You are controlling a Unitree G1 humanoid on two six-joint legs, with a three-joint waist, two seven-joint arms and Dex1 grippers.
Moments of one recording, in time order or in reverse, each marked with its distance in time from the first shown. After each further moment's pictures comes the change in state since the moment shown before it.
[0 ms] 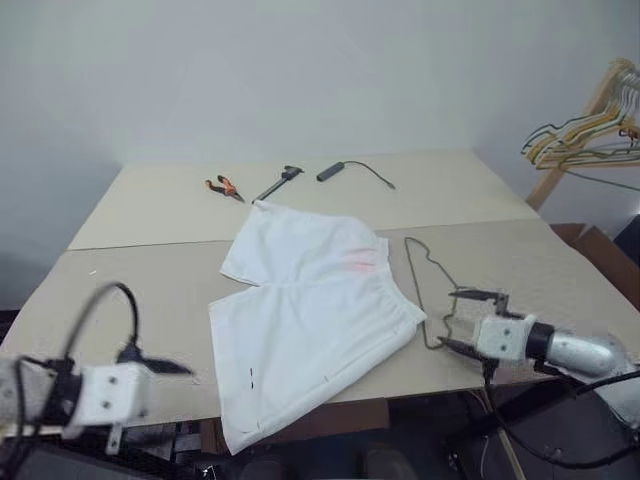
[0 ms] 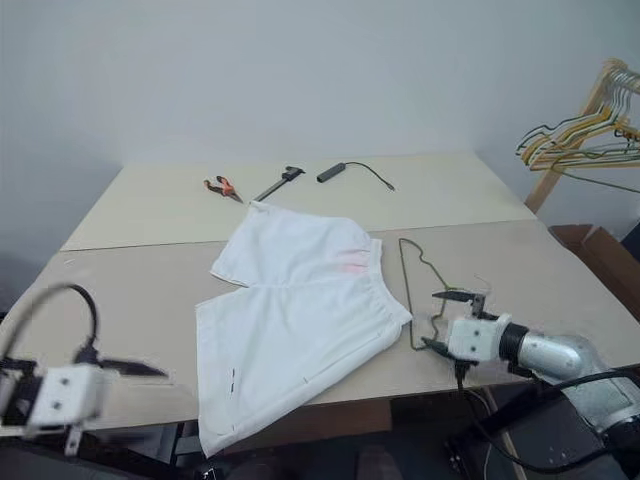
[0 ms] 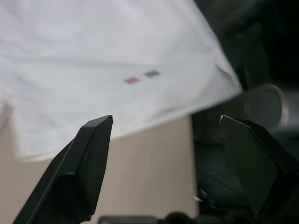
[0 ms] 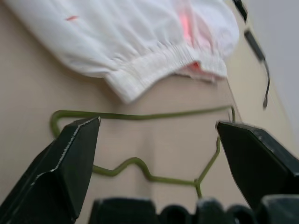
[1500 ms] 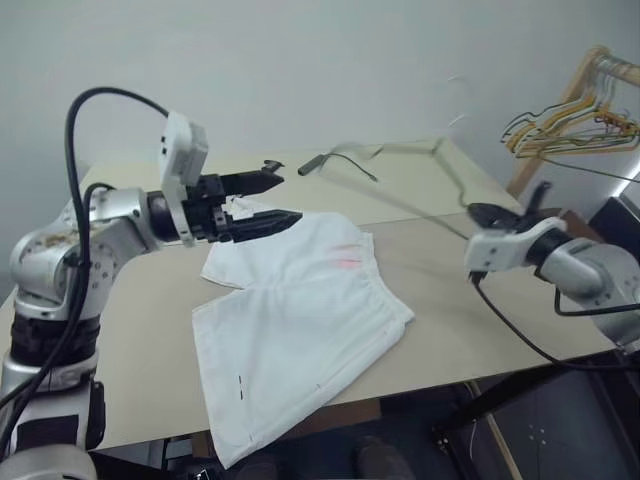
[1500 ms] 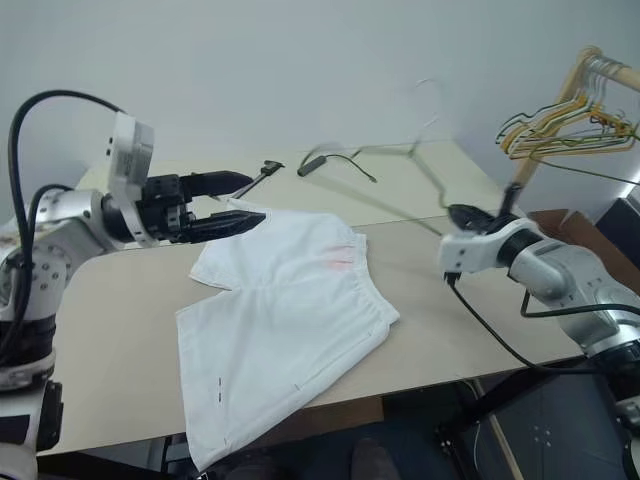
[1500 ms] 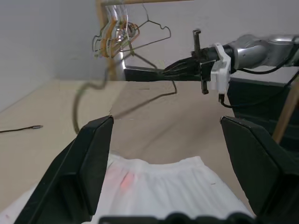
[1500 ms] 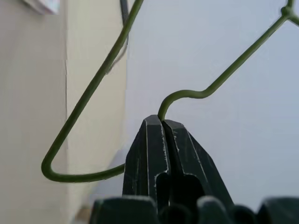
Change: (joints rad) left arm -1.137 -0.287 -0.423 0.246 -0.389 0.806 0.362; right arm -0.509 -0.008 0.154 0.234 -0.823 -0.360 -0.483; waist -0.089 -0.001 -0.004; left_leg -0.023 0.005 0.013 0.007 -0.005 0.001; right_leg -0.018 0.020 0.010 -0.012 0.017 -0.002
